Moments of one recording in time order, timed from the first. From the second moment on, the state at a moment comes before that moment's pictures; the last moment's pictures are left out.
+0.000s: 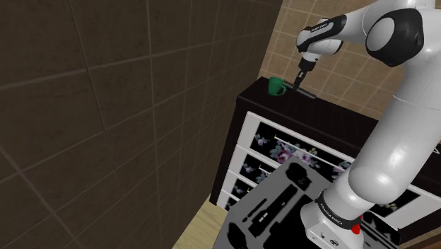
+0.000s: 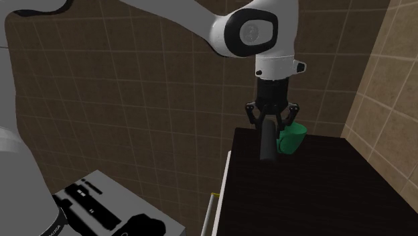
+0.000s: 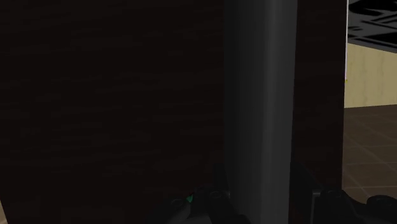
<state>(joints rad) -0.07 0.20 -0.69 -1.87 0.11 2.10 -1.04</state>
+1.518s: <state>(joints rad) -0.28 0.72 -0.58 -1.03 0.34 1.73 -1.02</state>
